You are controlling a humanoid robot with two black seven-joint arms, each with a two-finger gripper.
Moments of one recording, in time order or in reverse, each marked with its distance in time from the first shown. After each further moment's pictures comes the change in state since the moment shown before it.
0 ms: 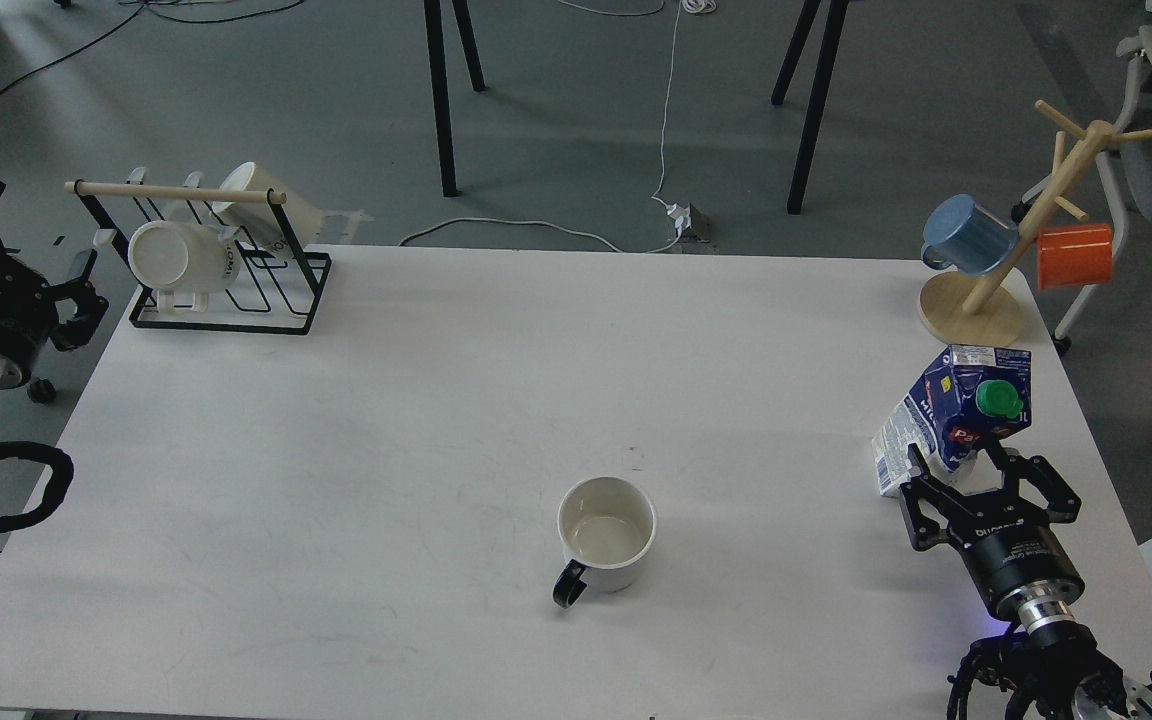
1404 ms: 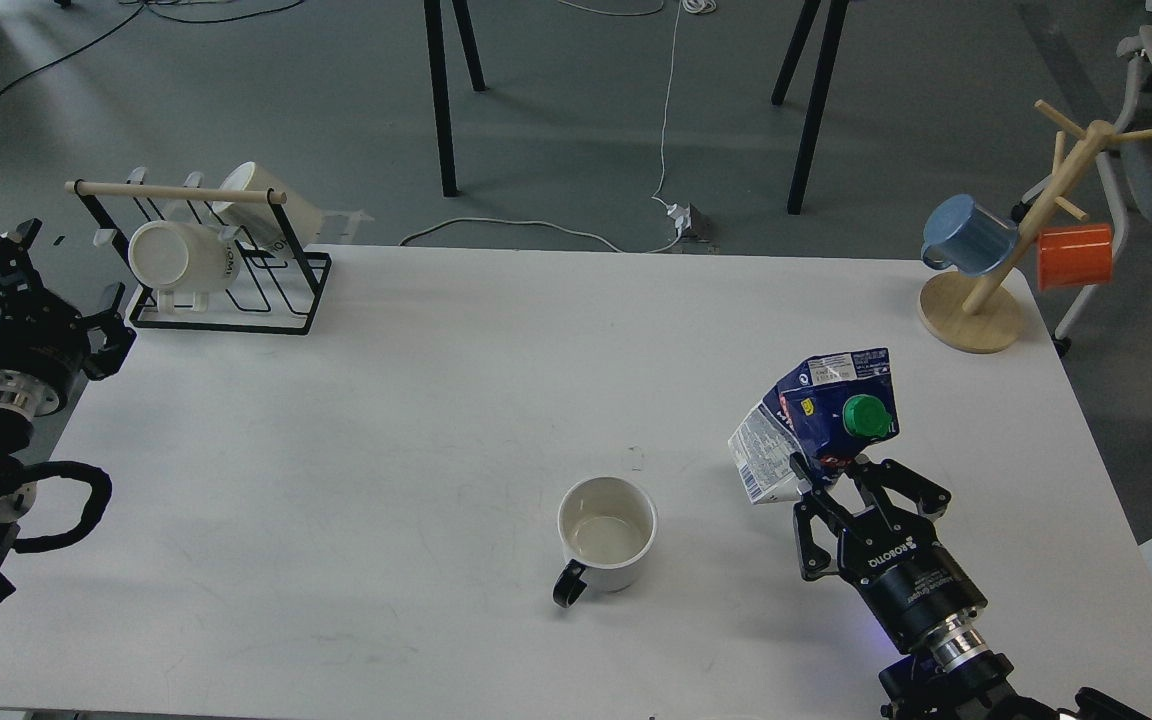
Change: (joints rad) left arm 0.008 -0.107 0.007 0.121 0.001 0.000 0.000; right arm -0.059 -0.008 -0.137 0.304 -0.163 0.000 -0.008
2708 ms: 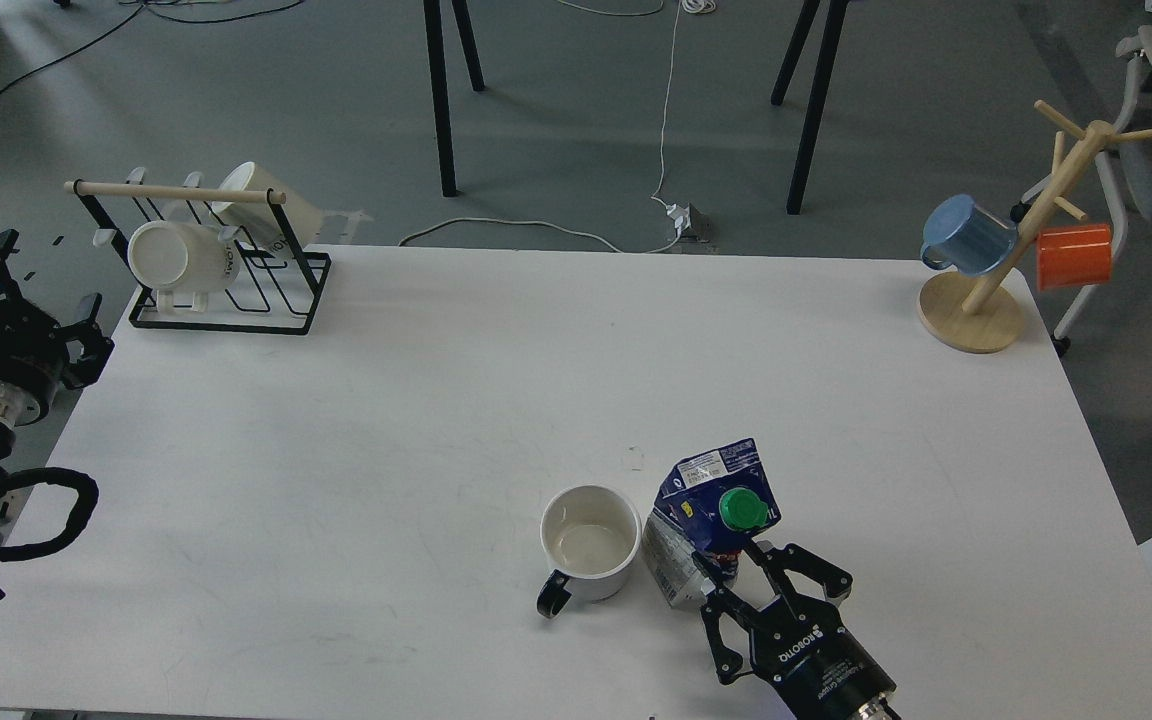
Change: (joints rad) left arm 0.003 -0.001 0.000 0.056 0.000 0.000 0.000; right arm -0.071 0.154 -0.095 -0.067 -0.184 0.000 0.001
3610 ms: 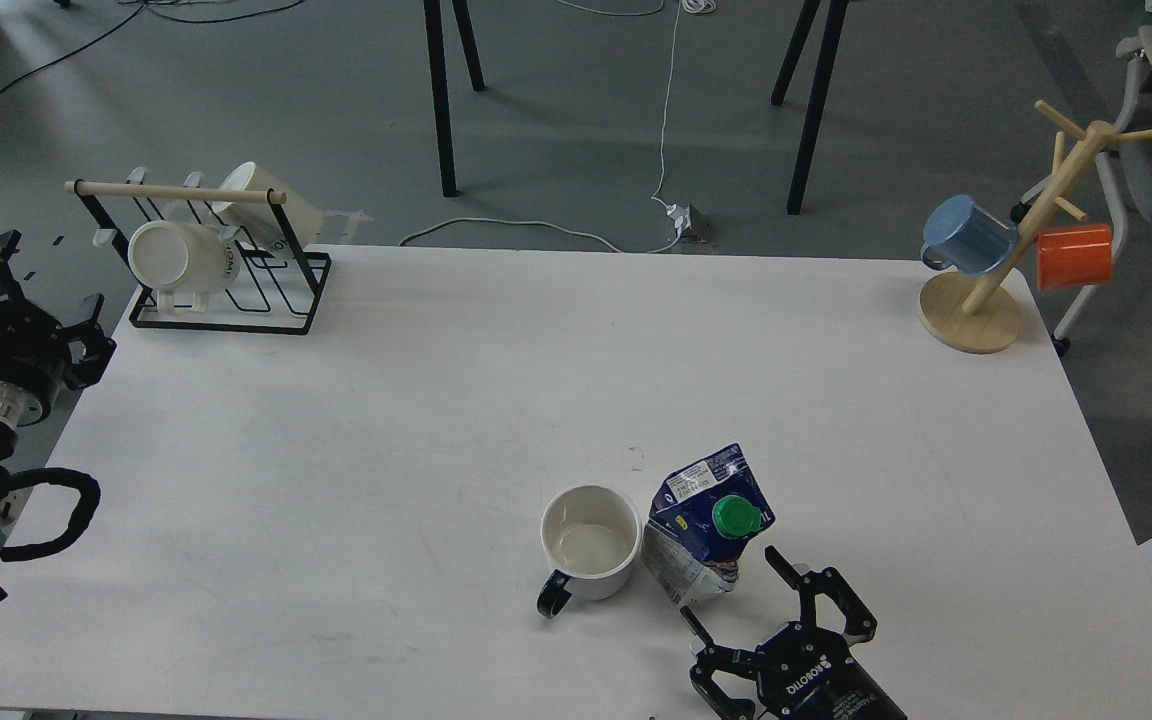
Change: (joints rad) left arm 0.000 -0.003 0.000 0.000 0.000 0.000 0.000; right arm -0.073 -0.048 -0.007 0.075 0.008 0.000 -0.004
